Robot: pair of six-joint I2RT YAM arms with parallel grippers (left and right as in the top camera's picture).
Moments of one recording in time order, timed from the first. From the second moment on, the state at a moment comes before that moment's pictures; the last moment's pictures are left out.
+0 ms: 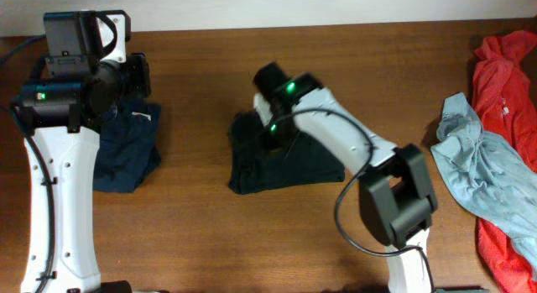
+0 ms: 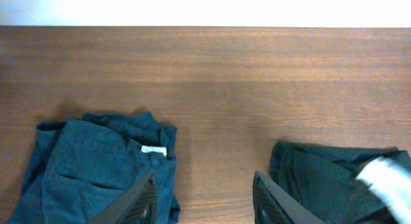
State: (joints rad) left arm 0.03 1.58 1.82 -1.03 0.05 0.00; right arm 0.57 2.14 1.76 -1.09 -0.30 0.23
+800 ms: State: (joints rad) left arm 0.03 1.58 1.82 -1.10 0.10 0.00; right arm 0.58 2.04 1.72 -1.03 -0.34 0.10
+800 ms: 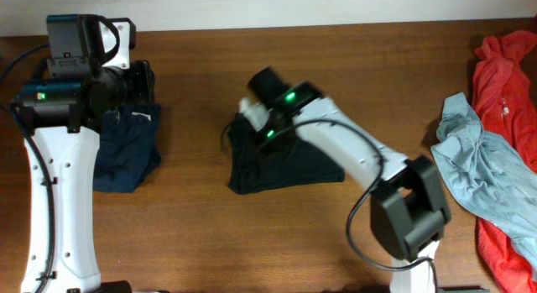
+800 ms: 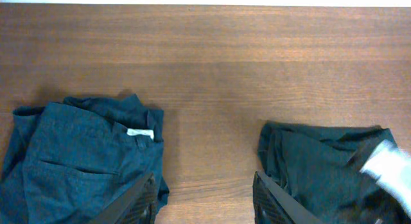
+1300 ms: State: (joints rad) left arm 0.03 1.58 1.82 -1.11 0.10 0.00; right arm 0.67 2.25 1.67 -0.90 -0.45 0.21
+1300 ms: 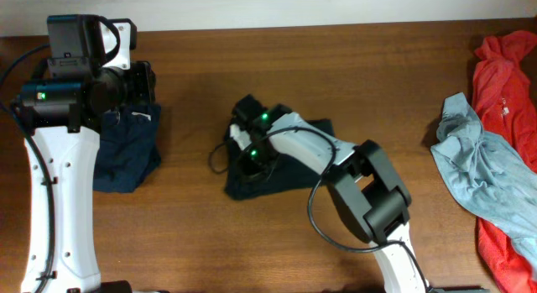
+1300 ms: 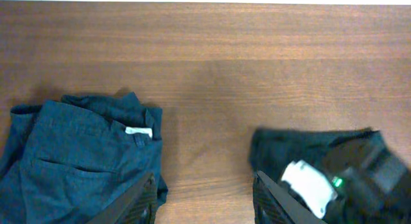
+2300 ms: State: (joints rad) left arm -0.18 1.75 1.53 -1.06 0.25 0.01; right arm 0.23 2.08 1.66 -1.01 -0.40 0.15
